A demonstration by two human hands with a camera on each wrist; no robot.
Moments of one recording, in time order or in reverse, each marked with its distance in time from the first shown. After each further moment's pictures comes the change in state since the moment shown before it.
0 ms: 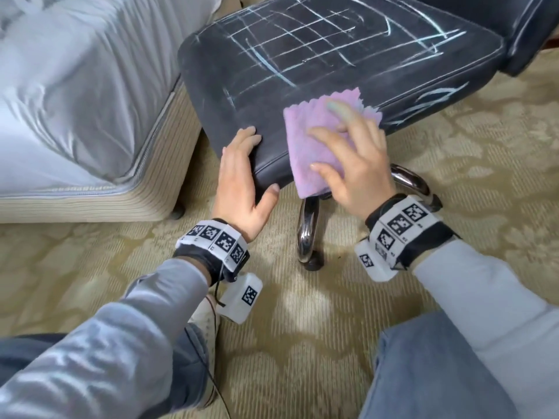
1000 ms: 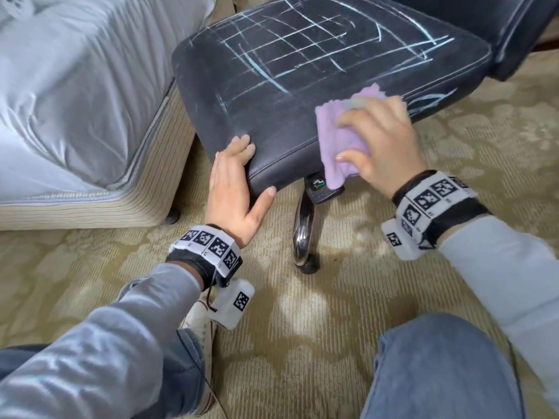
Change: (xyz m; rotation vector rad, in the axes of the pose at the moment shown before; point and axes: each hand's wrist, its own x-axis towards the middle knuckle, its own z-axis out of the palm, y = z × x) left_hand -0.003 -0.006 0.001 0.093 0.008 0.007; right_hand 0.017 0.048 -0.027 -0.110 -0.095 -0.006
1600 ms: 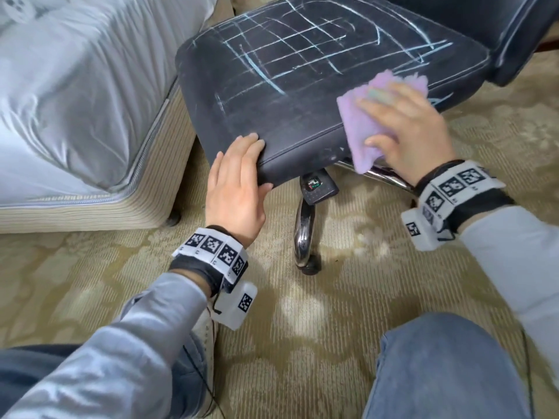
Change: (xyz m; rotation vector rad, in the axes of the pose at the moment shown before) left_hand 0.005 0.016 -0.003 0.315 0.017 -0.035; right_hand 0.000 0.030 -0.018 -0.104 -0.120 0.038
